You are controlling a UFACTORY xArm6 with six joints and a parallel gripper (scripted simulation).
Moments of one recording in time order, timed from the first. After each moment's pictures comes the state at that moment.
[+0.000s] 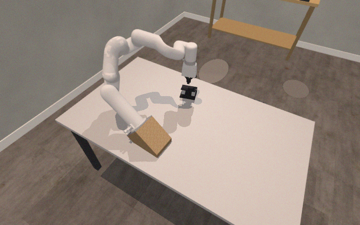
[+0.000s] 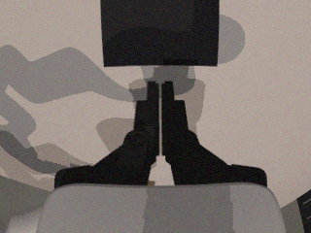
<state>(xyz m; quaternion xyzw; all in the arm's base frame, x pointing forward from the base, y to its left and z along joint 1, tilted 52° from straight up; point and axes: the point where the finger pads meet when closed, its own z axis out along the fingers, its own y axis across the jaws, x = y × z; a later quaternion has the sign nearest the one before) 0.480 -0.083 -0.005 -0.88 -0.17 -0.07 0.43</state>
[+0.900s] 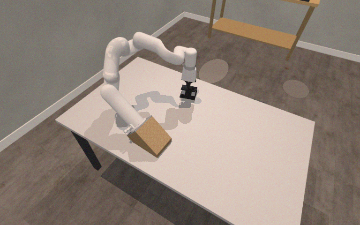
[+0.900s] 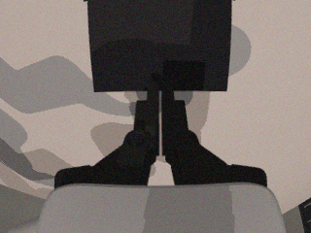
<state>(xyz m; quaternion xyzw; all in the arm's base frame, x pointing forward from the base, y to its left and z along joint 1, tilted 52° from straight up) 0.480 -0.053 -0.029 -0.88 -0.17 -0.07 0.43</state>
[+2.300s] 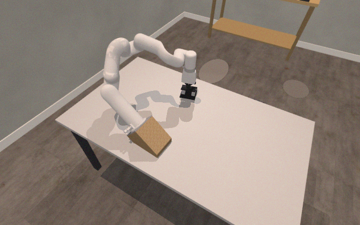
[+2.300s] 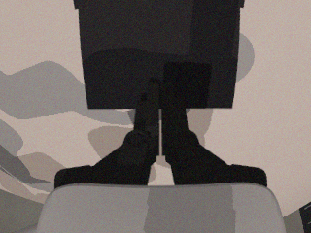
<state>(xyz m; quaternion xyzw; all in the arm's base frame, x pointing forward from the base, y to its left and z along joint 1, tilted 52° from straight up) 0.481 -0.037 -0.041 -0.88 -0.17 -0.07 0.43</state>
